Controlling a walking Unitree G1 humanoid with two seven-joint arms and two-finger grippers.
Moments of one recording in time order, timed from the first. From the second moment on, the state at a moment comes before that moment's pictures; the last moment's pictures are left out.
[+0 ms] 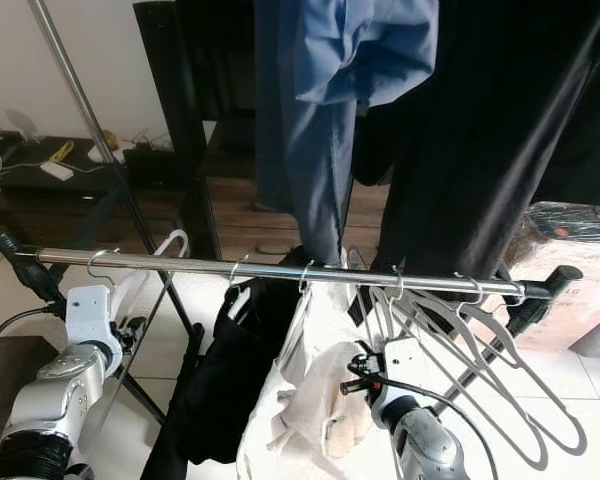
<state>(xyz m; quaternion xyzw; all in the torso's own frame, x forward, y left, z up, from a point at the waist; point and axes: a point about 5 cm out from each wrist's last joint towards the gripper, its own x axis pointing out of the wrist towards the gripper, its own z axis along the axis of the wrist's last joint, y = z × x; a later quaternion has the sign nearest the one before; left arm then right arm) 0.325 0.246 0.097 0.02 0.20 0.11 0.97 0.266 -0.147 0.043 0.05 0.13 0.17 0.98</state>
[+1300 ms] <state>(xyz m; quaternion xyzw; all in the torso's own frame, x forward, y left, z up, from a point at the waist) 0.326 0.243 0.113 0.05 0.12 0.12 0.98 0.265 -0.147 0.040 0.05 0.14 0.17 0.97</state>
